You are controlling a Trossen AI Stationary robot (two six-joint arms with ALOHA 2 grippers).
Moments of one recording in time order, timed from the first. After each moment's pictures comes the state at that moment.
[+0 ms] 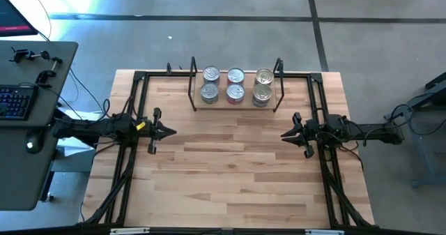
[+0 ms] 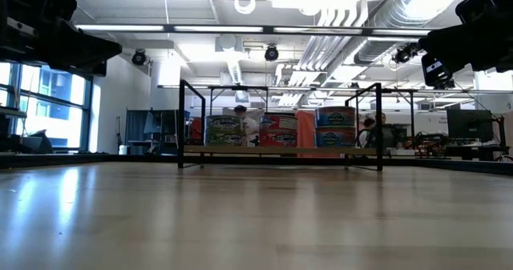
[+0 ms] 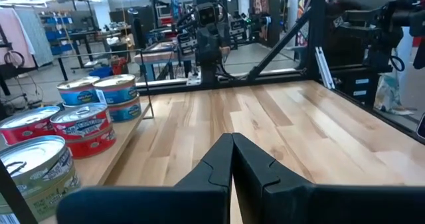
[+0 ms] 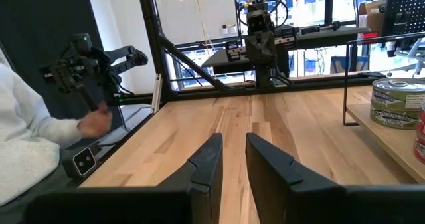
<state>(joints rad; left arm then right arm) -0.06 0.05 0.01 0.01 -0.04 0.10 0.03 0.03 0.01 0.03 -0.16 0.13</state>
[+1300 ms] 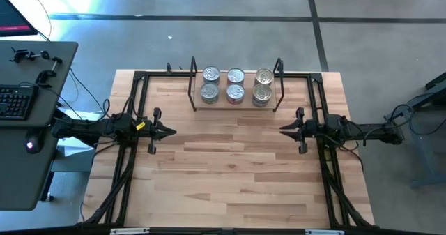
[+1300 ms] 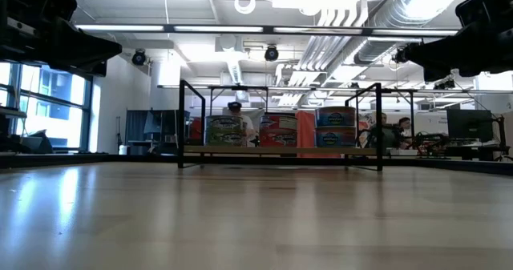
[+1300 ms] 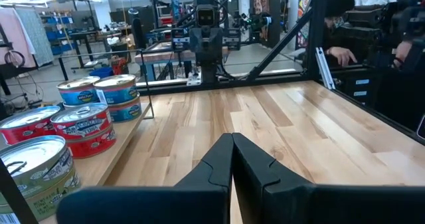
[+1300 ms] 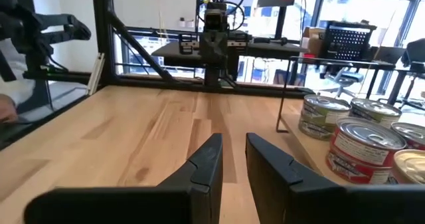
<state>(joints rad) -0.06 0.05 0.01 0.01 -0.04 0.10 0.03 0.03 0.01 0.01 0.03 -0.09</state>
